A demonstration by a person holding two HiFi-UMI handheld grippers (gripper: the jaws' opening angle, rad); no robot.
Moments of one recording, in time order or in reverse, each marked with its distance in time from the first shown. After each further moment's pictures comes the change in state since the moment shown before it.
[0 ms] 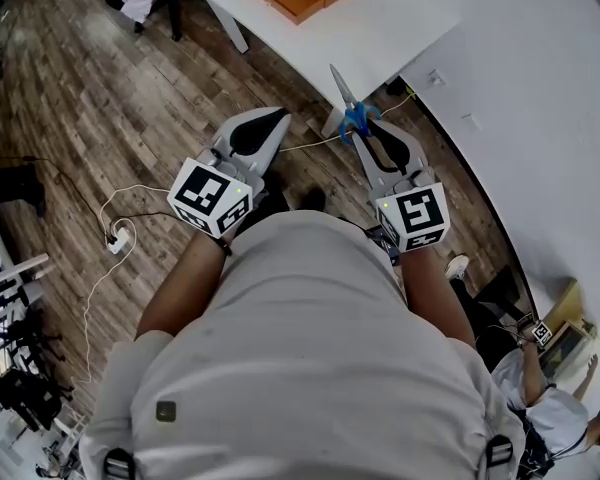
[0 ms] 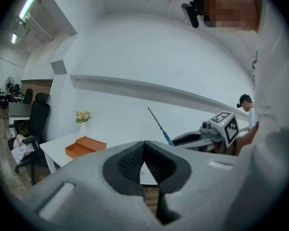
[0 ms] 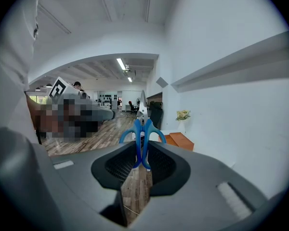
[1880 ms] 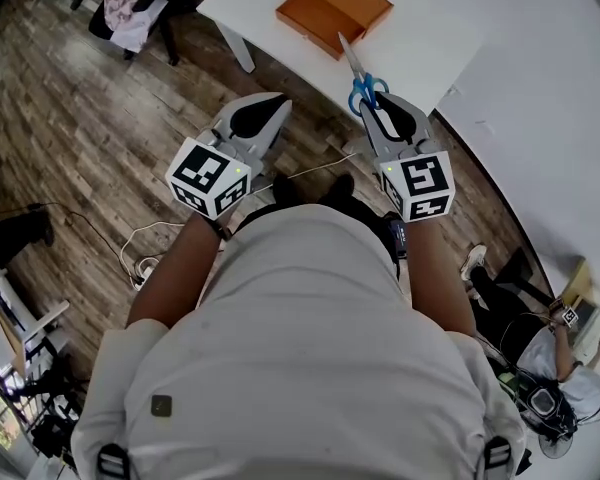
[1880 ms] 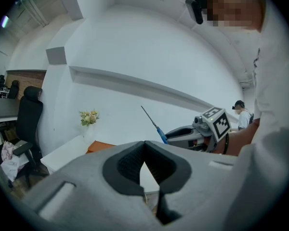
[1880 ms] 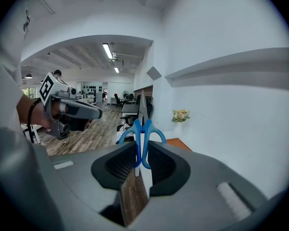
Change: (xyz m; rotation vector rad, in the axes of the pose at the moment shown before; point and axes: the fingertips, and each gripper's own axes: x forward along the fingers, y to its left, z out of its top) left arm -0.006 0.242 0.035 0.002 0.044 -0.163; right arm 0.230 -0.010 0.079 0.010 0.092 -0.185
